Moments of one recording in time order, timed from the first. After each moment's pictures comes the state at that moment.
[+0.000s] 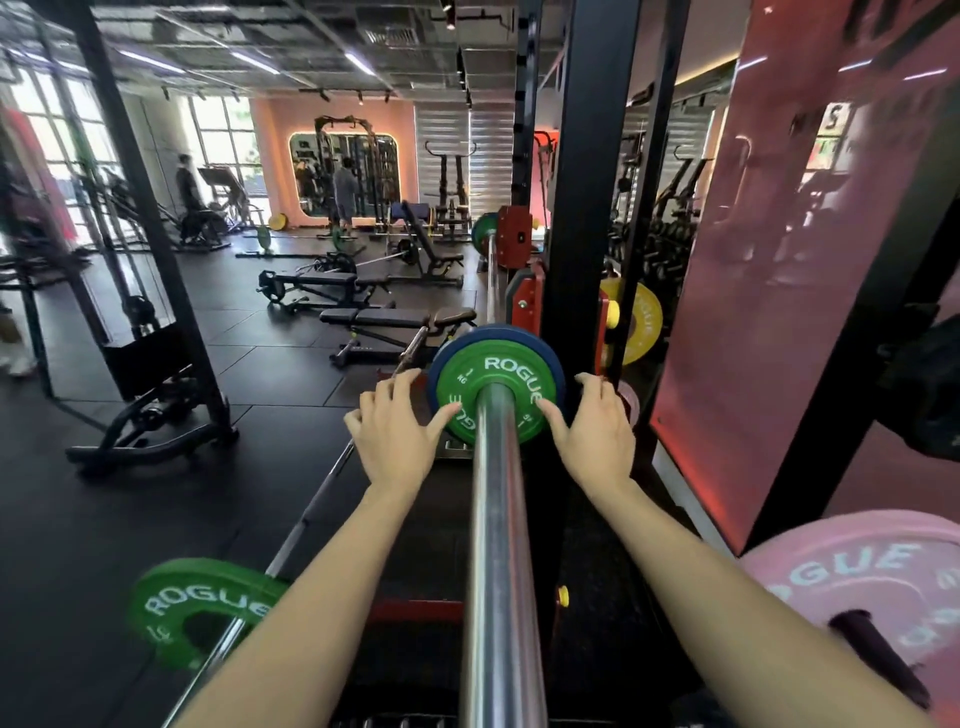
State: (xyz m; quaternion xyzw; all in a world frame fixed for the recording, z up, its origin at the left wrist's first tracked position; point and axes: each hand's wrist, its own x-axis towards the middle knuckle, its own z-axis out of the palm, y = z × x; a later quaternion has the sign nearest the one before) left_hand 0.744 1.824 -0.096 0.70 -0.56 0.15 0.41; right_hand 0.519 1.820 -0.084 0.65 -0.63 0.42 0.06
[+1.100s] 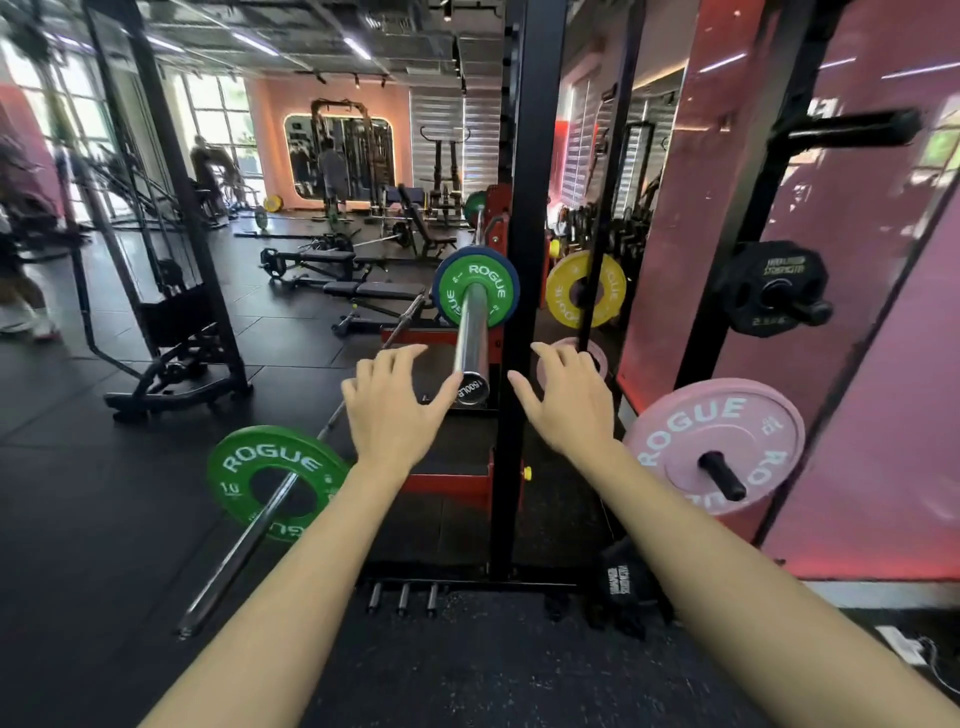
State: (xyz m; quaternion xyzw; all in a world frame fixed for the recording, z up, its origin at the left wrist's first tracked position) left_hand 0.703 2.196 -0.087 0.64 -0.59 0.19 0.44; right_hand 0.493 2.171 -0.072 0.73 -0.57 0.35 0.15
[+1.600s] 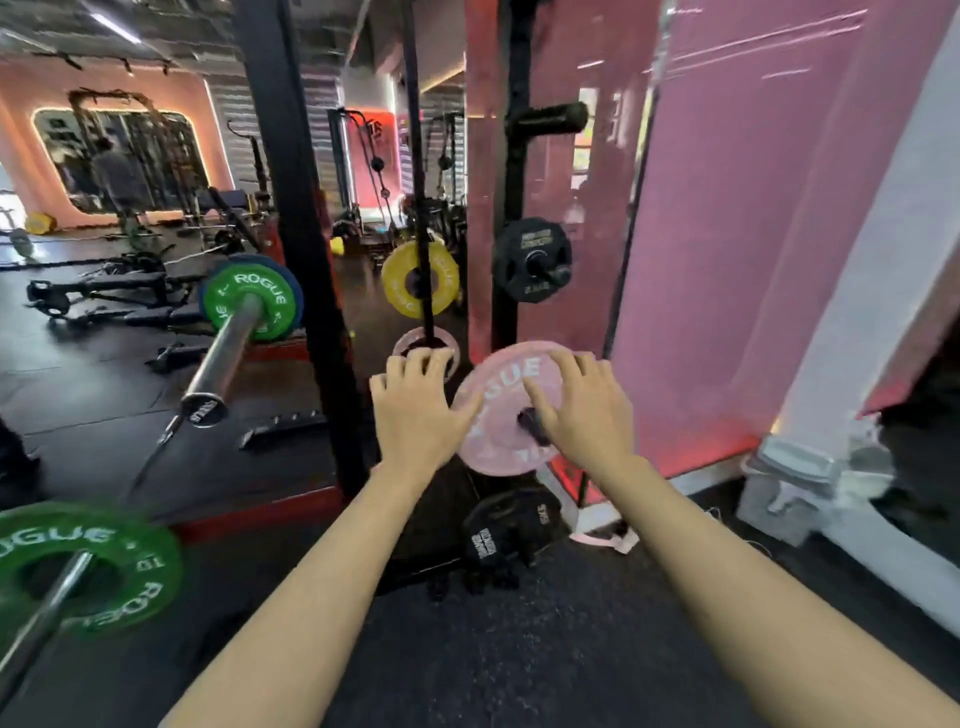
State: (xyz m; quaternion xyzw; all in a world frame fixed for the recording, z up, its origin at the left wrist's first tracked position) left_hand 0.418 2.221 -0.080 0.50 -0.74 0.16 0.43; right_hand 0.226 2.284 -0.075 0.61 -0.67 0.36 0.22
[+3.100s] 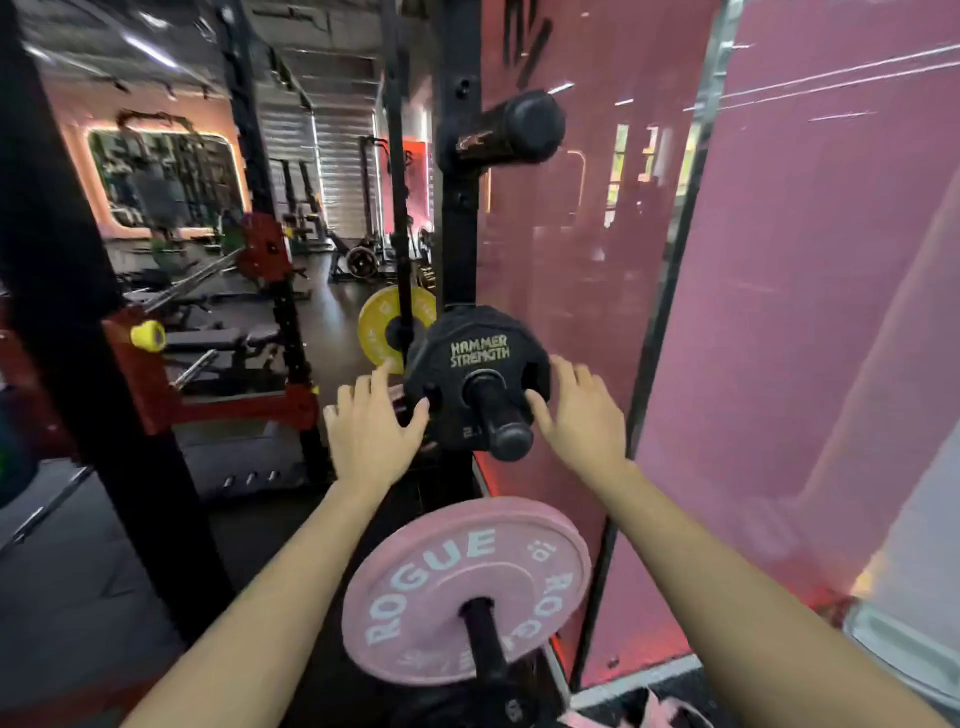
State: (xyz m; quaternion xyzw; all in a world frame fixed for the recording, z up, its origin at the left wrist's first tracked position) left_hand 0.174 1.805 -0.069 0.61 -0.68 0.10 0.39; right_hand -0.059 1.858 -0.043 0.63 -0.69 0.33 0.16
